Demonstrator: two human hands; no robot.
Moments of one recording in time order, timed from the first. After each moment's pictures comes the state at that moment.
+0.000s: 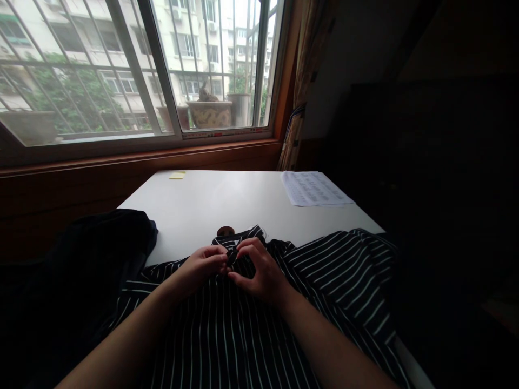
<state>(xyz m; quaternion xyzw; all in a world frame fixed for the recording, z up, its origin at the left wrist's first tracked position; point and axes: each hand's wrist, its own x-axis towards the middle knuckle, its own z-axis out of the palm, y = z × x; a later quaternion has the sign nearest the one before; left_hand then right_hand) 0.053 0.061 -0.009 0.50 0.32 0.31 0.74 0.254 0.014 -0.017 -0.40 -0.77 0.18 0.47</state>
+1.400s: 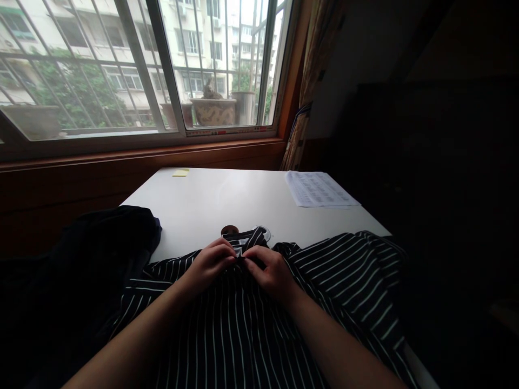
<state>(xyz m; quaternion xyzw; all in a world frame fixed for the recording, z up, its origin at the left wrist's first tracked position) 0.048 0.063 -0.009 0.79 0.25 0.37 0.41 0.258 0.018 -0.014 -0.43 -0.75 0.24 0.45</state>
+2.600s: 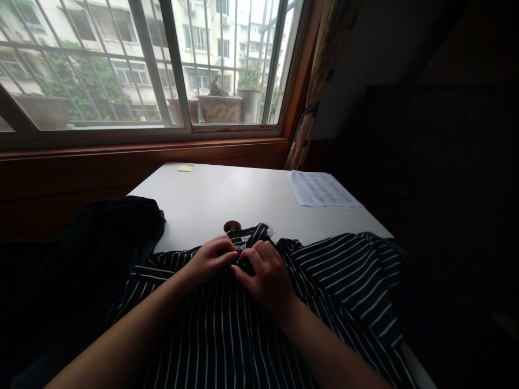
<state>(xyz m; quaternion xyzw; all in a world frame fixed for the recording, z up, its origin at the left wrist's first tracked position) 0.045 0.062 -0.011 0.77 0.30 0.34 0.44 0.233 -0.008 -0.011 -0.50 -0.78 -0.02 0.38</state>
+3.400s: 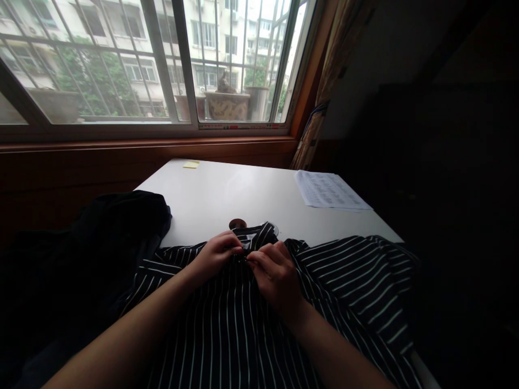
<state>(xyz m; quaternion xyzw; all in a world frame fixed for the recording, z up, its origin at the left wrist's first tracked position) 0.048 0.064 -0.013 0.76 0.30 0.38 0.43 0.237 -0.010 -0.010 -0.46 -0.78 0.01 0.43</state>
